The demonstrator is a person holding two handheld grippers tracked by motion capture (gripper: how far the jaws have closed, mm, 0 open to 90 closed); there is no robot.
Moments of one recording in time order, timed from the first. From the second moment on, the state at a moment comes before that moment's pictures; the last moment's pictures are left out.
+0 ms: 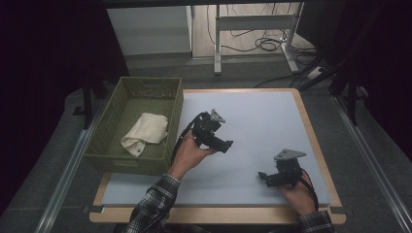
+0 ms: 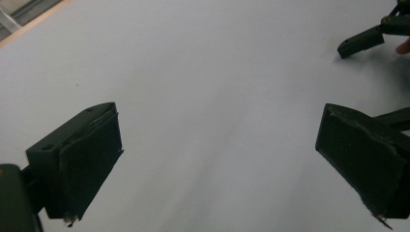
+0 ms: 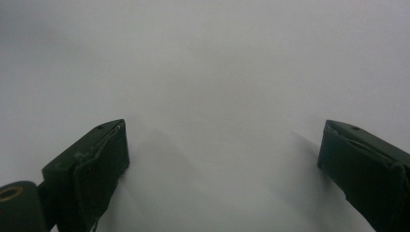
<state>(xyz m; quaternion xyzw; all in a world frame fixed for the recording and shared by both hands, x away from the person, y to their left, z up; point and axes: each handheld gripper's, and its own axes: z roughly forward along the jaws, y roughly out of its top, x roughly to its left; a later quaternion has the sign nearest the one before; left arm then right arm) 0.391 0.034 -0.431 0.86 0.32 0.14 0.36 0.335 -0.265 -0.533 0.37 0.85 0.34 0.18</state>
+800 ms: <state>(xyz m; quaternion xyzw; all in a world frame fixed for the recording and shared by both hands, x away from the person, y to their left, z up) 0.424 0.124 -0.392 0.84 0.39 0.17 0.35 0.336 -0.265 -0.533 0.37 0.85 0.34 0.18</state>
